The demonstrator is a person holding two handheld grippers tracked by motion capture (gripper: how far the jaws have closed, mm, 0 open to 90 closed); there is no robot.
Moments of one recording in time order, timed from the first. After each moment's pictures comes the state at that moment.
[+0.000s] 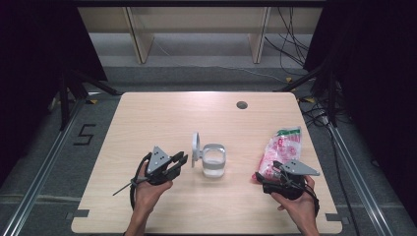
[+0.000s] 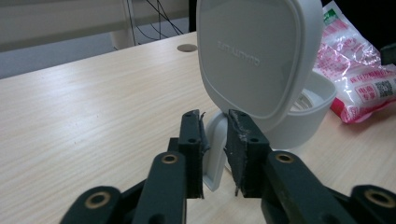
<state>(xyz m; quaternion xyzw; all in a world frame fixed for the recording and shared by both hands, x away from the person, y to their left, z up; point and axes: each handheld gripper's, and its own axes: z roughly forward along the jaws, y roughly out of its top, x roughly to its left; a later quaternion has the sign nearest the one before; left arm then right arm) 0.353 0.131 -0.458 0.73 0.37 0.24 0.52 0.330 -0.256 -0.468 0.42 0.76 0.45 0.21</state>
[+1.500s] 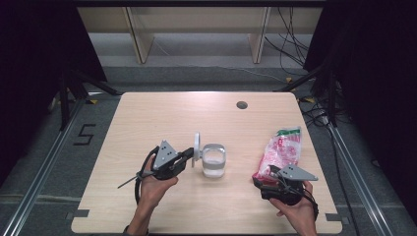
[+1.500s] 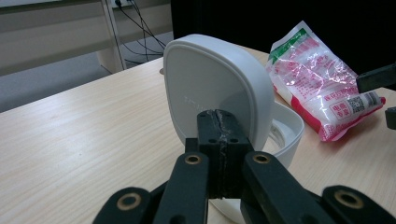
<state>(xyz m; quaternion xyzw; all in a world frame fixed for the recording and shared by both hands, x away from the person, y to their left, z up) 0.357 0.112 -0.435 0.74 0.33 0.24 0.54 0.317 -0.249 -0.470 0.42 0.76 0.45 0.20</state>
